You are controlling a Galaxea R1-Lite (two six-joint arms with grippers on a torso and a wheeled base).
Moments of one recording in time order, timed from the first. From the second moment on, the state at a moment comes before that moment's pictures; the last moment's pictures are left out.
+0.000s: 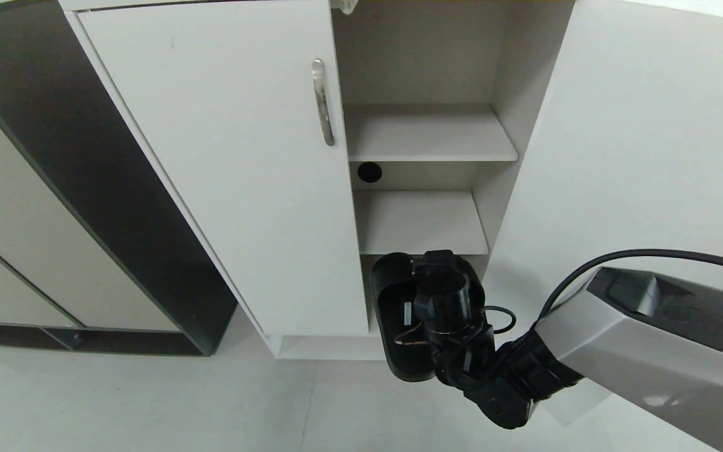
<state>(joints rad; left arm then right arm) 0.00 0.00 0.00 0.00 -0.07 0.03 0.79 2.30 -1.16 -0.96 -0.69 0.16</state>
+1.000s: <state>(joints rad) 0.00 0.00 0.00 0.00 -0.07 0.03 0.75 2.34 -1.11 -1.30 -0.74 -0.05</state>
